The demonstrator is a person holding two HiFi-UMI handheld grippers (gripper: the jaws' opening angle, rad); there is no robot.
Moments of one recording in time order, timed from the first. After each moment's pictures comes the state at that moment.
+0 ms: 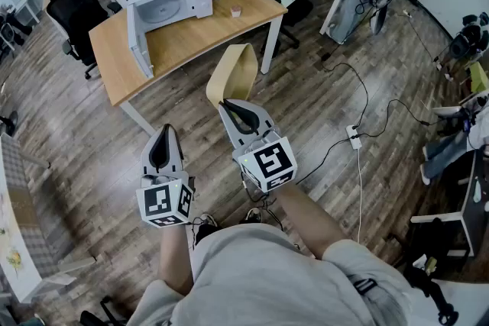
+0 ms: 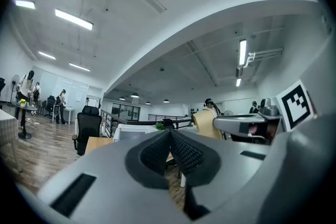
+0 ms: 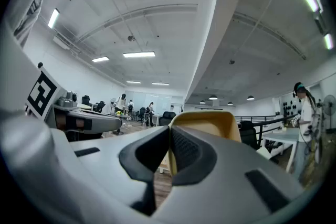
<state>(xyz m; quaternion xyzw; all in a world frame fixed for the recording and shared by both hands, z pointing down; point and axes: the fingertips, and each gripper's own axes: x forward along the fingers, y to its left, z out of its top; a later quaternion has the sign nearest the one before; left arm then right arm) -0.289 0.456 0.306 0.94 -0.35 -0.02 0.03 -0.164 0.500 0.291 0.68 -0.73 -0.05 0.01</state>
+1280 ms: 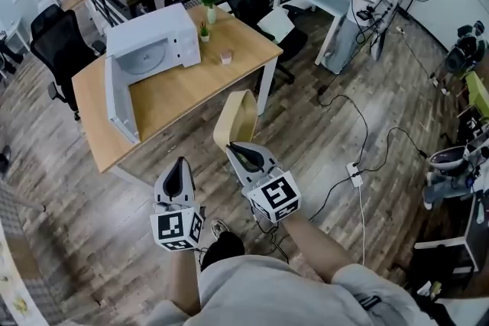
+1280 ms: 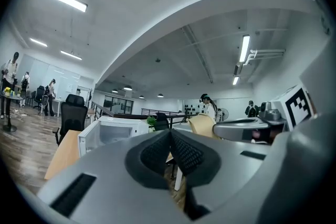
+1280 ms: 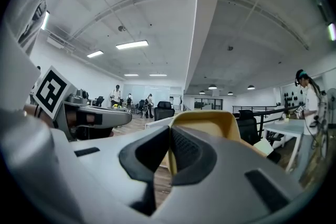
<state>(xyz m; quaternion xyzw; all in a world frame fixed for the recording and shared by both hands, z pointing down) -0.121 0.327 0.351 0.95 -0.31 0.00 0.05 -0.015 0.381 0.350 0.68 -0.74 0.00 0.04</state>
